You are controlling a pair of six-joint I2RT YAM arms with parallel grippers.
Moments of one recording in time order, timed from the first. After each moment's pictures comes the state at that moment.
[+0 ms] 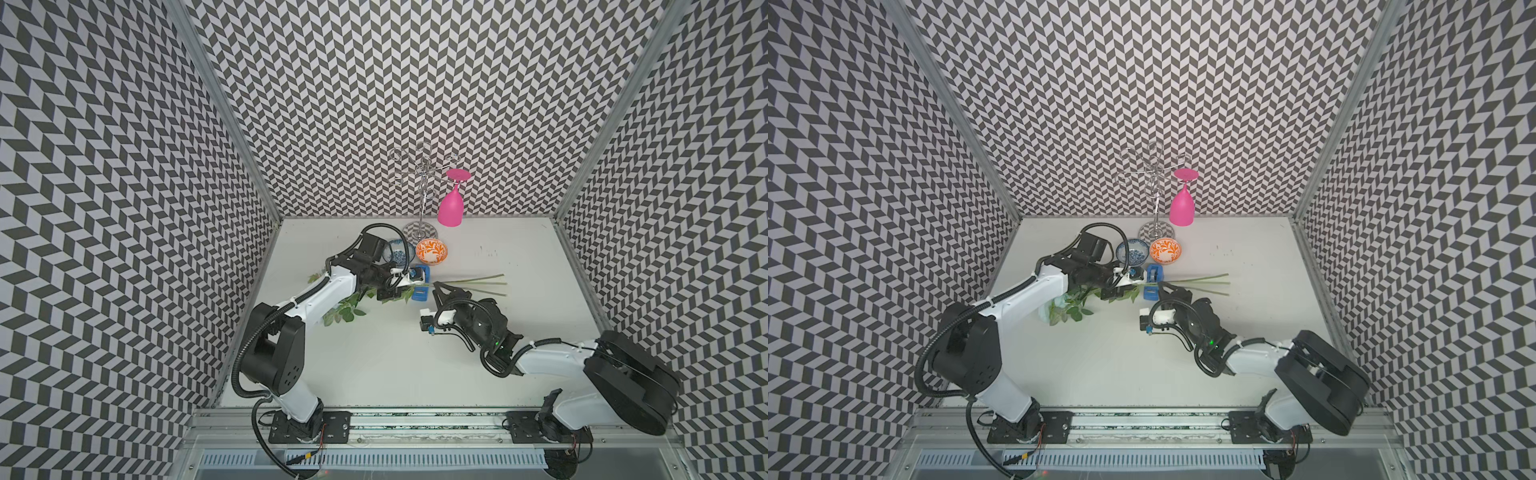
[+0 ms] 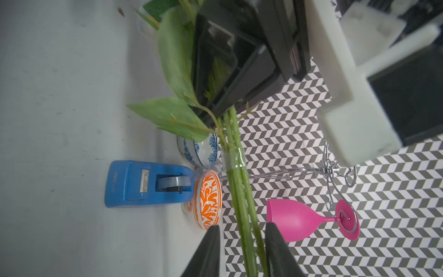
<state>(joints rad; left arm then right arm) -0.45 1.62 1.20 -0.50 0.53 1.08 0.82 1.38 0.48 0.77 0.16 -1.29</state>
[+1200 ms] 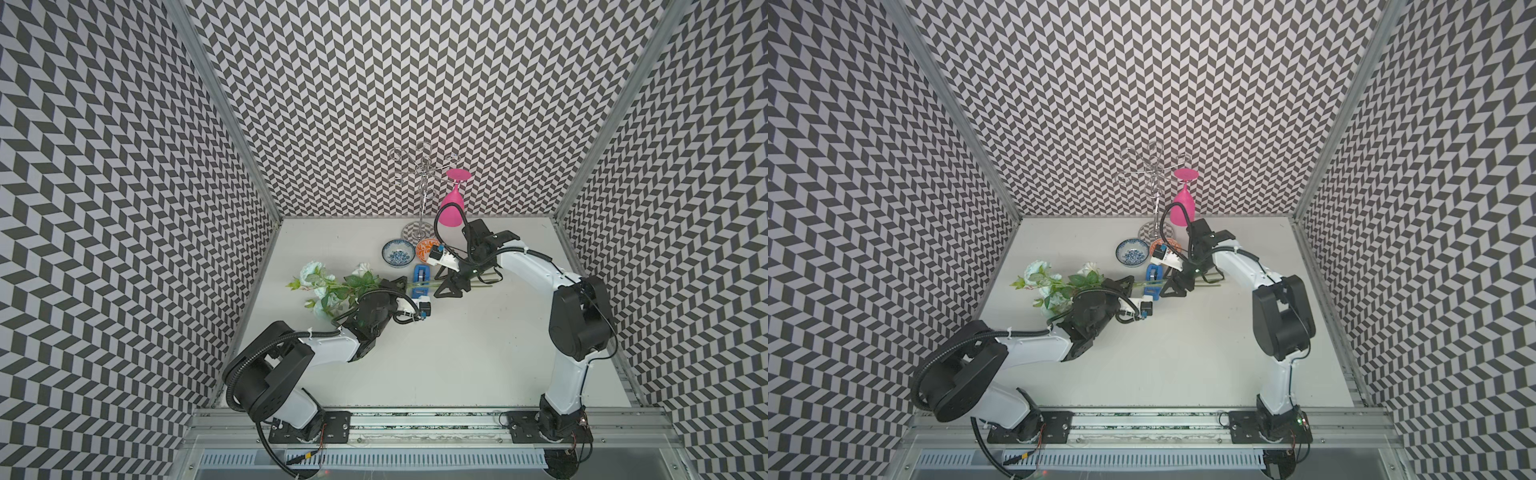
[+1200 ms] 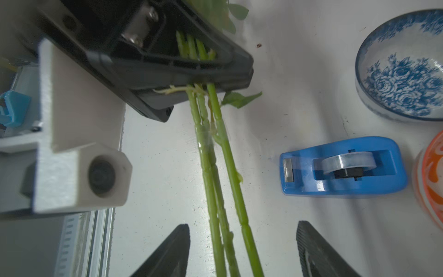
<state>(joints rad) -0.72 1.51 0.53 0.82 -0.27 1.45 0.39 1.92 1.55 -0.93 -0.78 -0.83</state>
